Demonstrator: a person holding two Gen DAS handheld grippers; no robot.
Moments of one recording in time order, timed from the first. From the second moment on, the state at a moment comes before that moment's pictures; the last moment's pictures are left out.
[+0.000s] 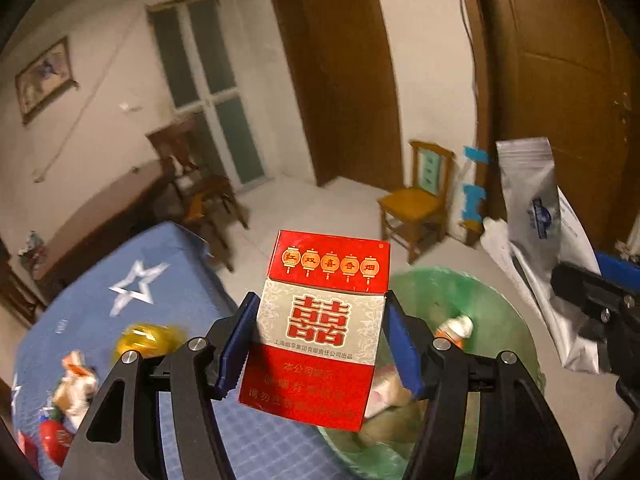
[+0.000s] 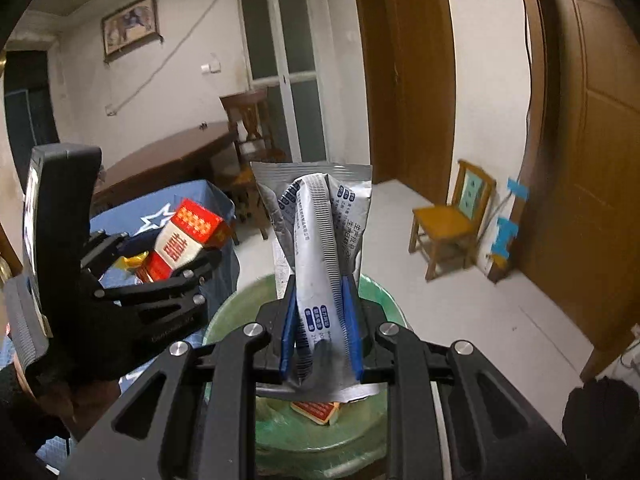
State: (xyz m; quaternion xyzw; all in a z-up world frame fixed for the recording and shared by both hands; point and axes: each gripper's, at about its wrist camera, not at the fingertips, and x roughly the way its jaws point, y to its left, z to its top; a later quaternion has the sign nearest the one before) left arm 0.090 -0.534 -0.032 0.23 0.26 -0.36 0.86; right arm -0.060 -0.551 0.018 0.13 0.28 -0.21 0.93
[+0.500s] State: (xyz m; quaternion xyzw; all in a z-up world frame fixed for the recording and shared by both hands) left arm 0.113 -0.524 -0.084 0.25 0.31 -0.39 0.83; right arm -0.055 -0.566 -0.009 0.19 0.32 -0.19 0.91
